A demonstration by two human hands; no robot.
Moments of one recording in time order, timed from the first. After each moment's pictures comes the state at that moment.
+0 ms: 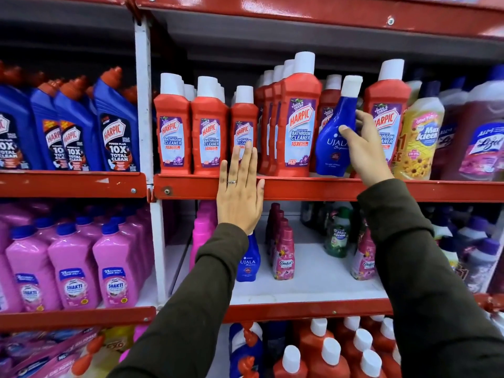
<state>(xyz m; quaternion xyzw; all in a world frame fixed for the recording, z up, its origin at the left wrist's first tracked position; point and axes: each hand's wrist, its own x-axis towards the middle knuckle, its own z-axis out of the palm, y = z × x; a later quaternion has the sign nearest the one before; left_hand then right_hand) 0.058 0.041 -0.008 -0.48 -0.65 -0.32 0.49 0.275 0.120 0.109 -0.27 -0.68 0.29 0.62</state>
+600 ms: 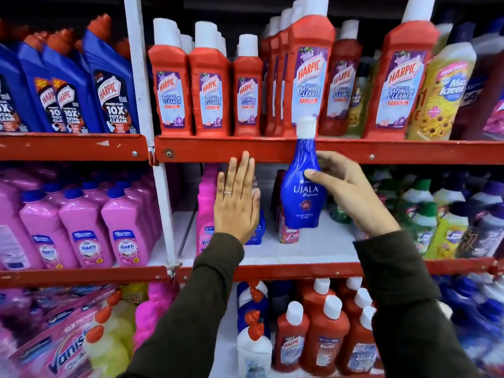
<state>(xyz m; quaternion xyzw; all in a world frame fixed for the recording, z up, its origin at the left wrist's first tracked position) 0.054 0.016 -0.098 -0.53 -0.64 -0.36 0.43 0.270 0.053 -0.006 -0.20 -0.74 0.43 0.48</state>
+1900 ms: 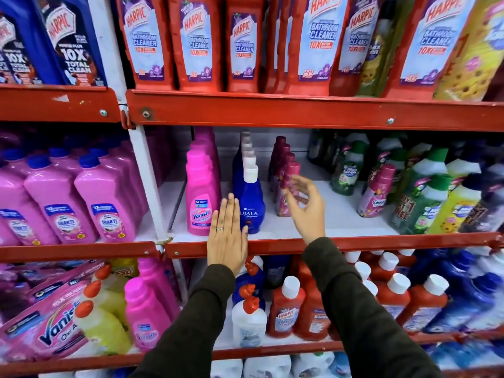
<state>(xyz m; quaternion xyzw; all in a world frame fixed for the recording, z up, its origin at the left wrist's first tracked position) 0.043 0.022 -0.255 -0.52 -0.76 -0.24 0.30 0.201 0.122 -0.172 -0.31 -0.69 0.33 0.56</state>
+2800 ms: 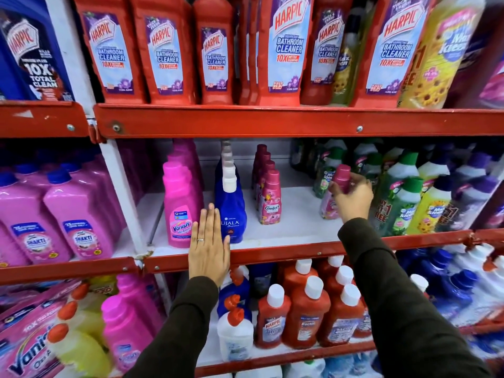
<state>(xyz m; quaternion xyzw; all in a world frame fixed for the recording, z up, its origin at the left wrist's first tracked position) 0.042 0.025 -0.259 -0.51 -0.76 -0.23 0.33 0.308 0.217 -0.146 -0.54 -0.59 0.22 0.56</state>
